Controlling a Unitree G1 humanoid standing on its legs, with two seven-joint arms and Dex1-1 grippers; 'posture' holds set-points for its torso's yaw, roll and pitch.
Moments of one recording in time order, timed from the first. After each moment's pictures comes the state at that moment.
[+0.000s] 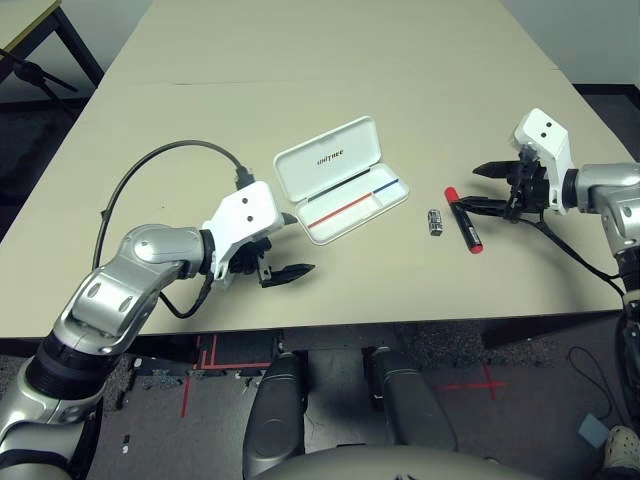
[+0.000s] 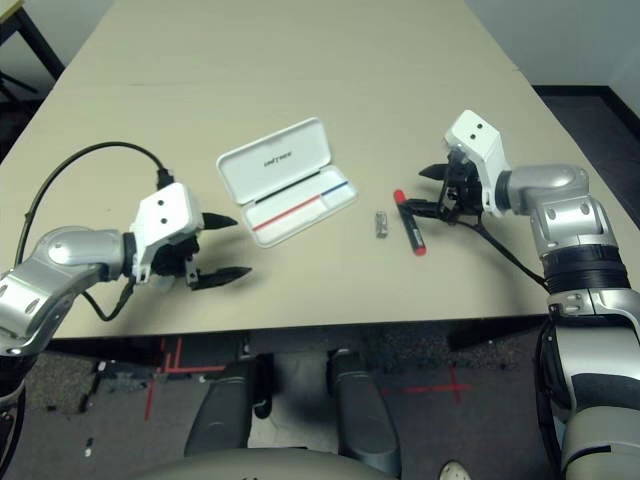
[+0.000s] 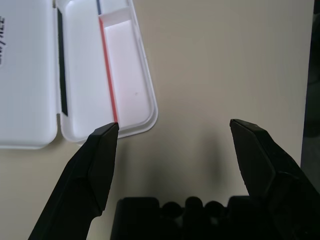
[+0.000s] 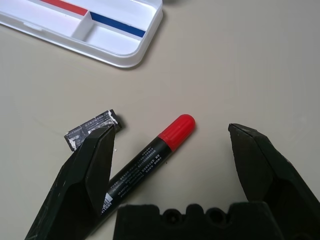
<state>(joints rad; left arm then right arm) -0.39 0.82 -0.24 -0.45 -0.33 0.71 -0.87 -0.73 -0.78 0.07 0.50 0.13 0.33 1.16</state>
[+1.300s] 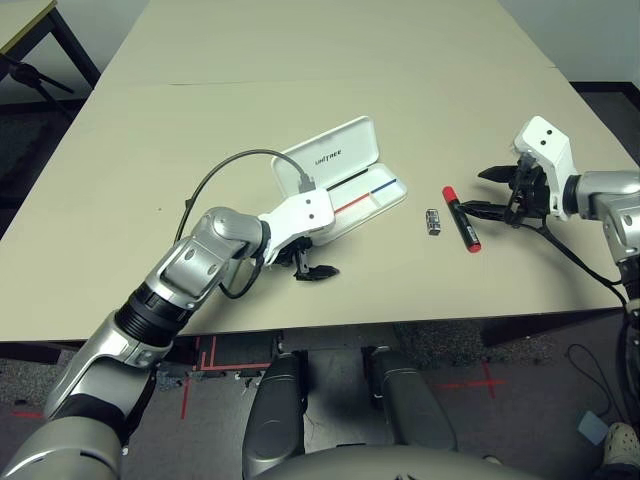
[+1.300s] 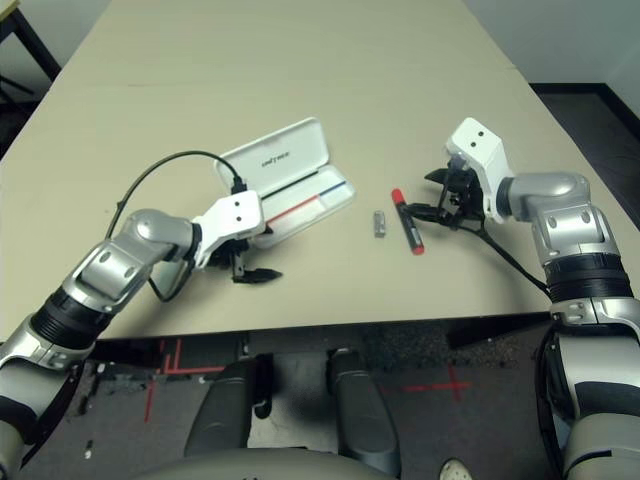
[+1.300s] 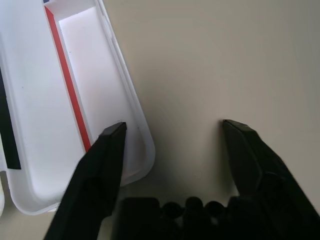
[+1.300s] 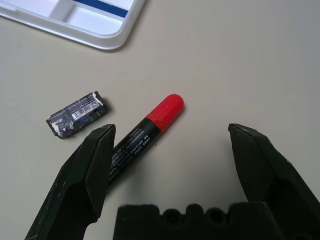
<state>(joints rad) -0.60 0.64 -0.46 -0.14 -0.11 0.65 -1.00 -0.68 -0.79 0.06 0.47 0.12 0.33 1.09</state>
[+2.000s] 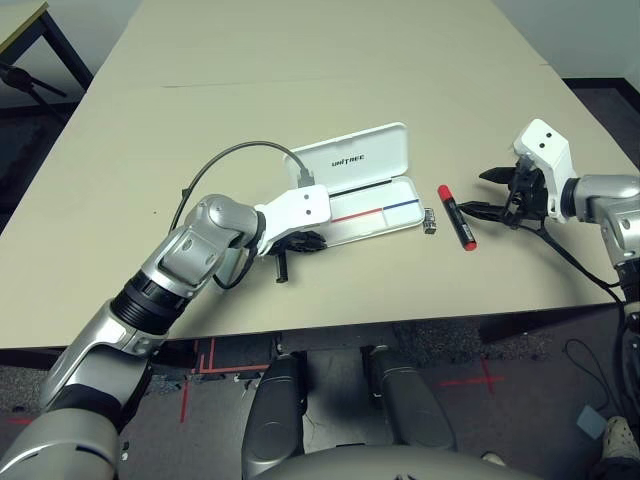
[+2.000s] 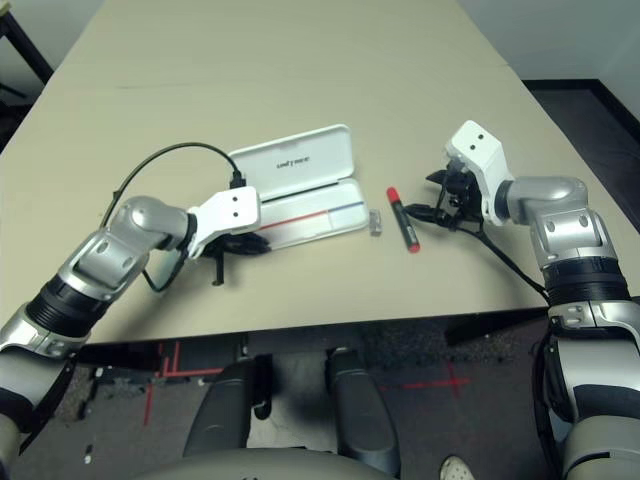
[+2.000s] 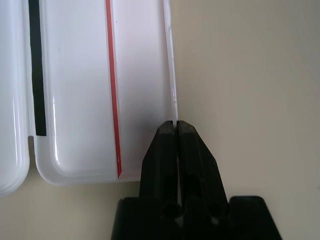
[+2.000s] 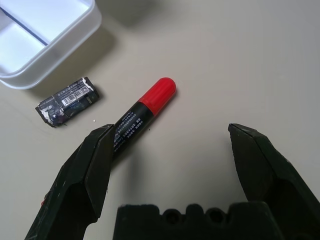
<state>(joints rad) -0.64 0.72 -0.47 -0.10 -0.04 0.55 -1.12 -0.66 -0.78 0.05 0.46 0.12 0.33 1.07</state>
